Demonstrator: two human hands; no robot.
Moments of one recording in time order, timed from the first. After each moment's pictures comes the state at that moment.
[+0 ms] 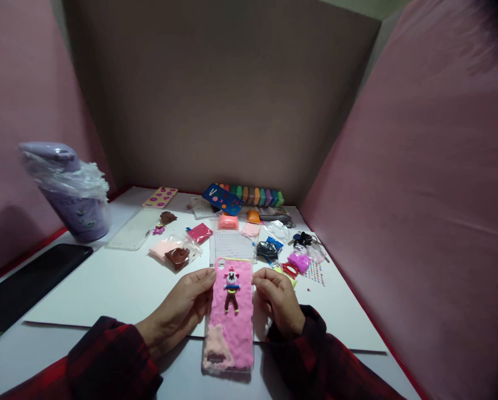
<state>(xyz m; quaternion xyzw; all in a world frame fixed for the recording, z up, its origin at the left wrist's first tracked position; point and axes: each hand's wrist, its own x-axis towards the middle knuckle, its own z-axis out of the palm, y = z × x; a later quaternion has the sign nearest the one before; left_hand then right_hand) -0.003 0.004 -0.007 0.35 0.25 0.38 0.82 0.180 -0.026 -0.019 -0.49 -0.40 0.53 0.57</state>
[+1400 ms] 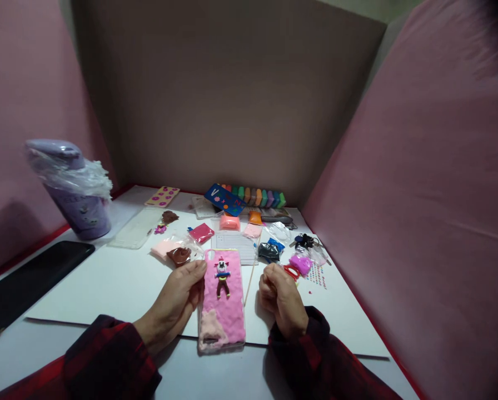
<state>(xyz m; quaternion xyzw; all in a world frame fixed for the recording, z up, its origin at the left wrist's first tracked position) -0.008 0.012 -0.009 0.33 0.29 0.48 0.76 0.181 -0.023 -0.017 -0.47 -0.33 0.56 0.60</state>
